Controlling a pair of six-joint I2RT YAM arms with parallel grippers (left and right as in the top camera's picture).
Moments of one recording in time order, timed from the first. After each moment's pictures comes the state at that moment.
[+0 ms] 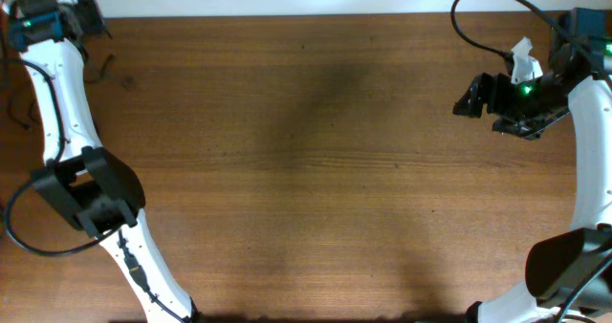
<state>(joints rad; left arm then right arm) 0.36 2.35 2.41 -0.77 -0.03 0.06 -0.20 1.78 1.82 -1.44 -0.41 0.07</state>
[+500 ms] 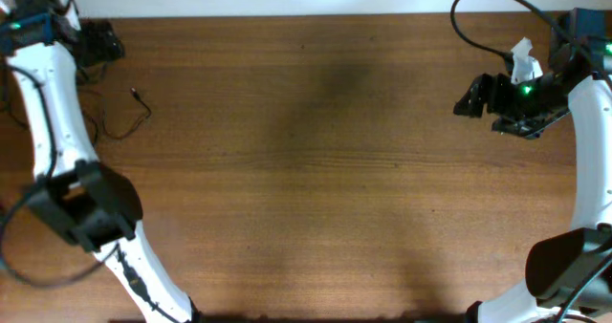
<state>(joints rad) 0.37 2.19 2.35 -1.12 -0.06 -0.02 -0.20 1.78 1.82 -1.44 -0.42 0.07</state>
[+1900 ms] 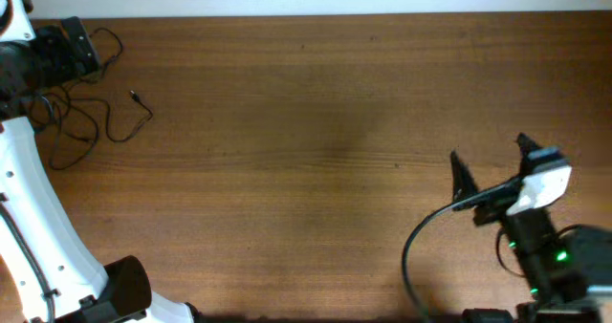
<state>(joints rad) 0.37 1.72 2.35 -1.41 0.06 -0.03 -0.02 0.46 0.67 -0.28 -0.28 -0.08</state>
